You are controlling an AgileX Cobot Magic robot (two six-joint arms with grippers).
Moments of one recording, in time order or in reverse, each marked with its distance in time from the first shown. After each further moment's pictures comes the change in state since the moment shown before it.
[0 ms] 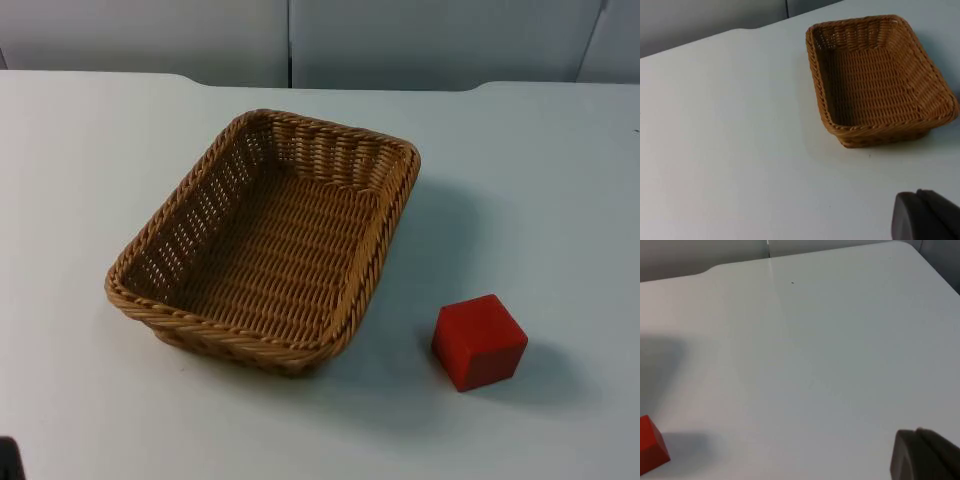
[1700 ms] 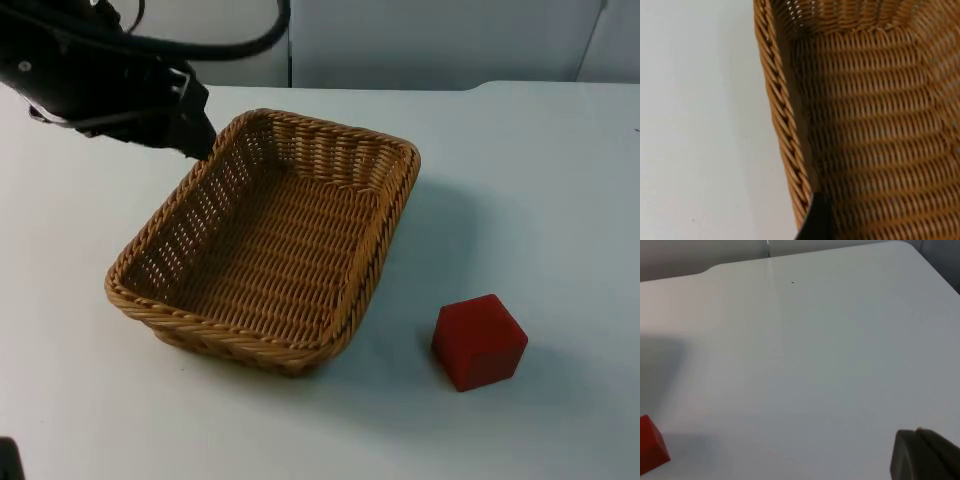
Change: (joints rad) right arm 0.000 0.000 0.000 0.000 0.000 0.000; left arm 0.000 1.684 -0.485 -0.554 -0.669 0.539
